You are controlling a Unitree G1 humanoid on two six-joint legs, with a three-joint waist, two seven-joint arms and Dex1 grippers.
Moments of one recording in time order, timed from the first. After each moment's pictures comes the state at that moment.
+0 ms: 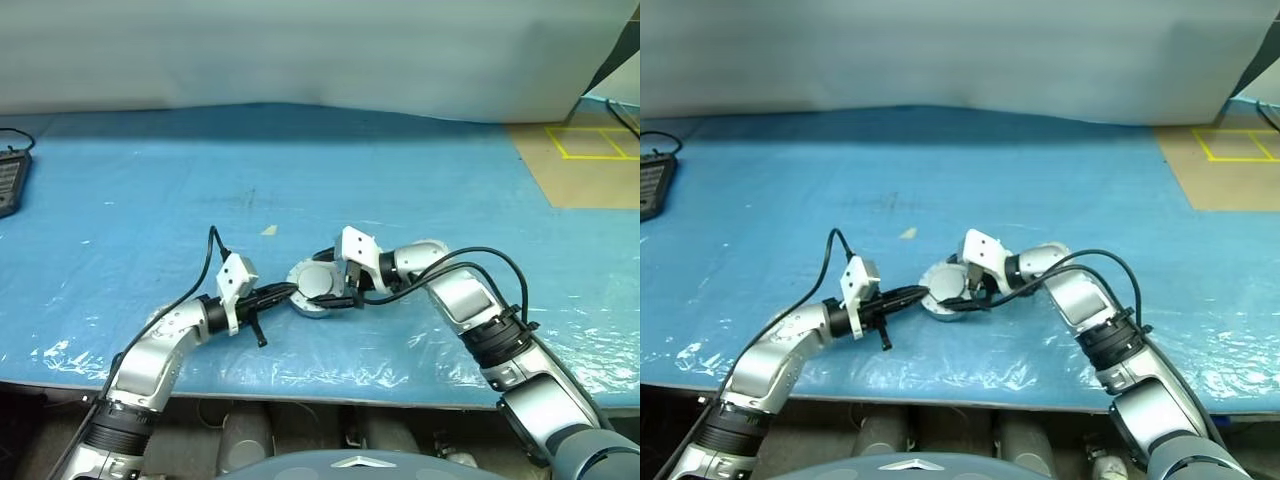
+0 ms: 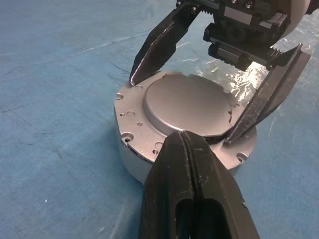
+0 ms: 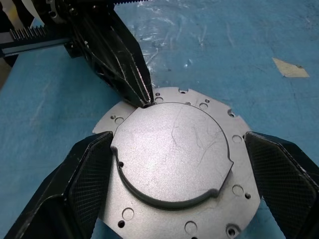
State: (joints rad) left arm -0.07 0.42 -0.11 -0.13 -0.36 0.26 -0.90; right arm -0.53 -0.46 0.39 0.03 0.13 0.39 1.08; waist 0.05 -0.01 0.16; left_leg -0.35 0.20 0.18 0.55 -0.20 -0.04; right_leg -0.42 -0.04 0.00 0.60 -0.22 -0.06
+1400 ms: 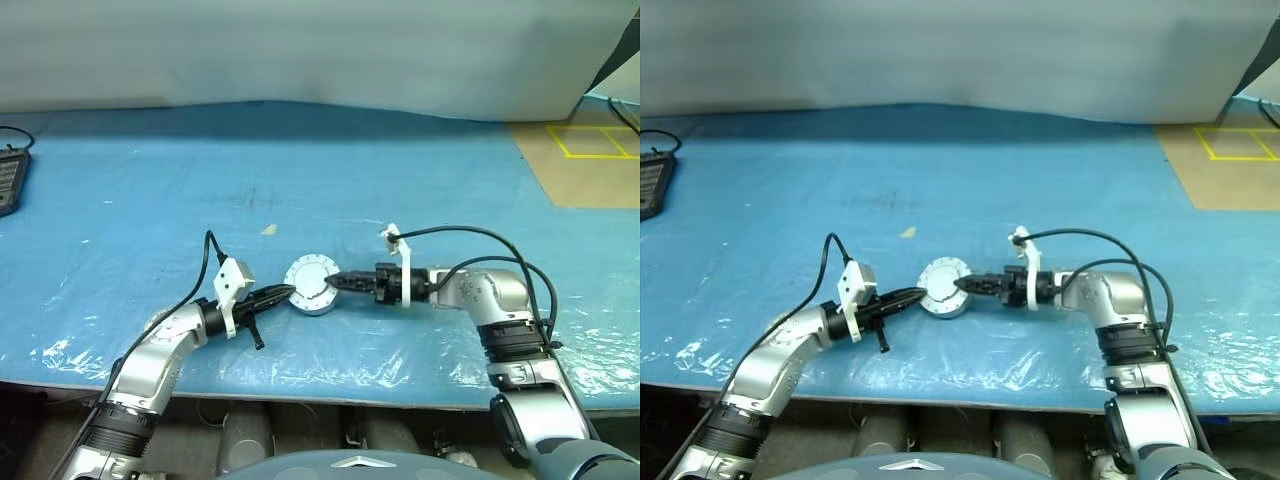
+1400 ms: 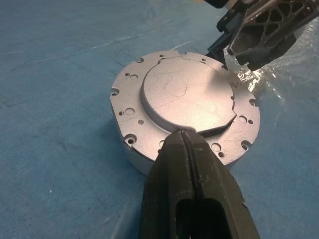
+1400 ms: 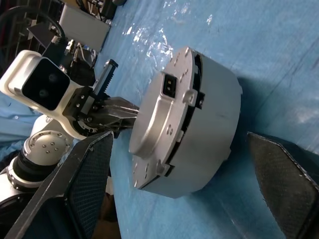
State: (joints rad) left arm -0.06 0.43 -0.12 -0.04 -0.35 0.14 -0.91; right arm -0.47 -0.36 0.02 0.14 0.63 1.18 0.90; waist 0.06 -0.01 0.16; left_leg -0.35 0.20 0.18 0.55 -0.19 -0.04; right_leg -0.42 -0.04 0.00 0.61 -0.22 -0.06
